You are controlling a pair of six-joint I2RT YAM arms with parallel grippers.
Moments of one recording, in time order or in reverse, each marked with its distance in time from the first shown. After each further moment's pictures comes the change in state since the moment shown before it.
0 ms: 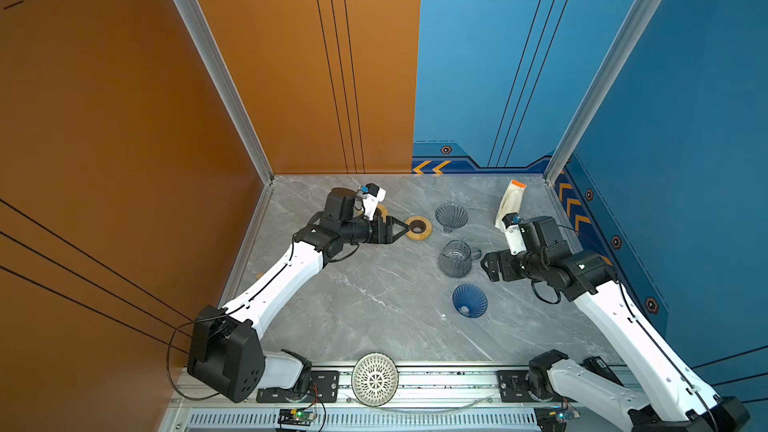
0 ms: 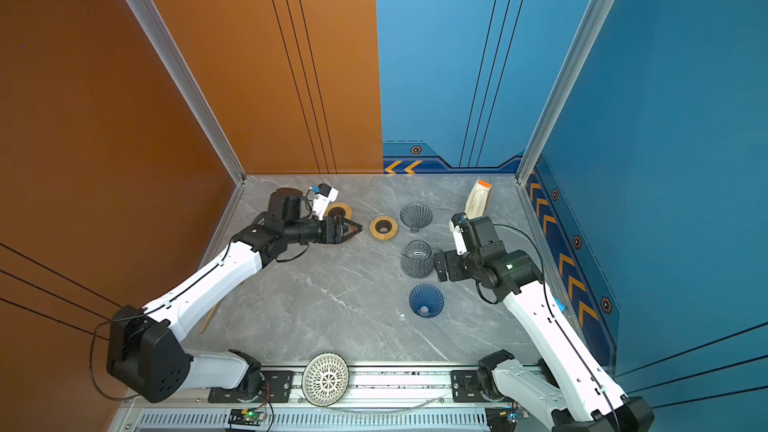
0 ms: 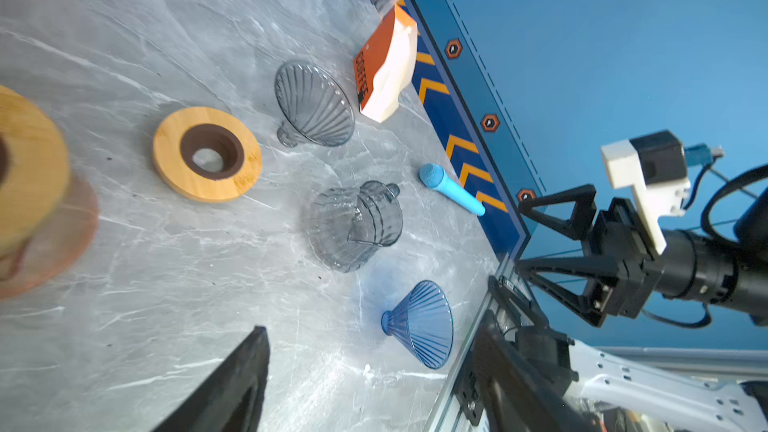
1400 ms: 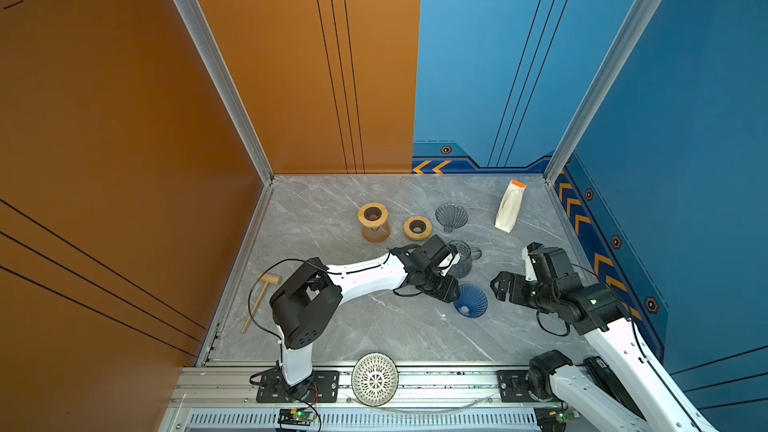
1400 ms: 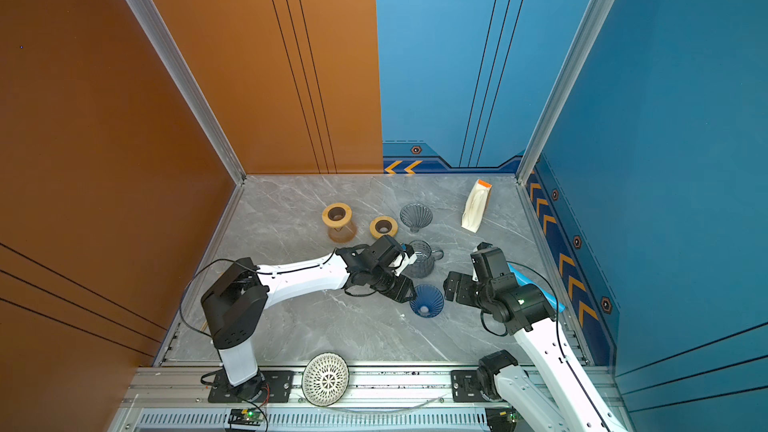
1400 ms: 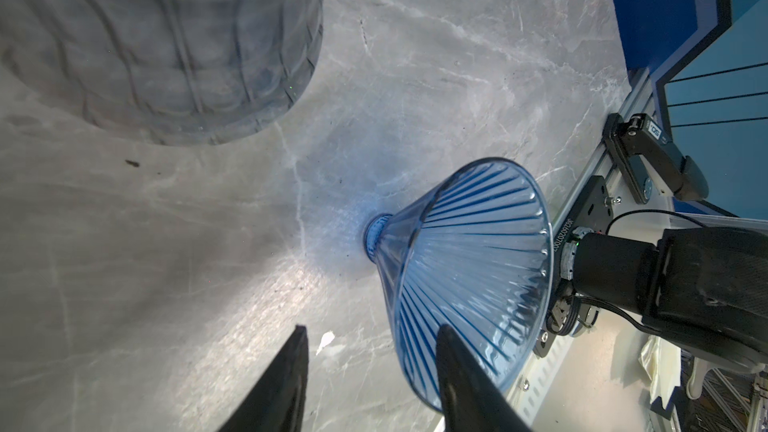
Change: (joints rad) left arm -0.495 0.475 0.179 -0.115 -0.239 -0.015; right arm -0.037 -0.235 -0.239 -0.023 -0.028 0.359
